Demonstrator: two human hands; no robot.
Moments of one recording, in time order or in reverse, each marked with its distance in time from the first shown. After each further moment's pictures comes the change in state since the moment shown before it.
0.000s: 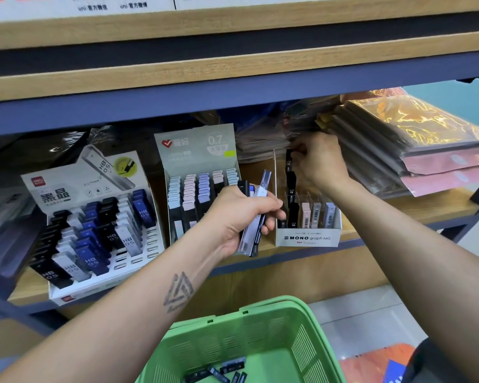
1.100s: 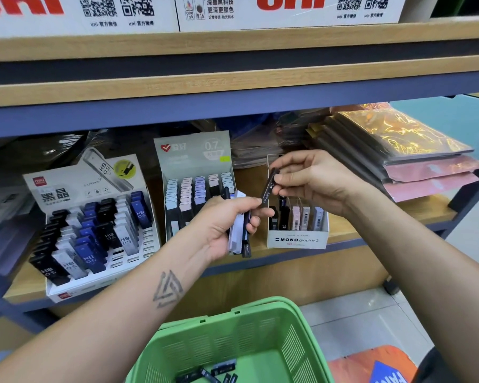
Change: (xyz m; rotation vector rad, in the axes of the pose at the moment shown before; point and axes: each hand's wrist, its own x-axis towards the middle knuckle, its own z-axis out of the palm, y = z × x) left_hand -0.005 -0.001 -0.009 -0.311 0.004 -0.156; right_hand -0.040 -0.042 -0.073 1.089 -0.574 0.440
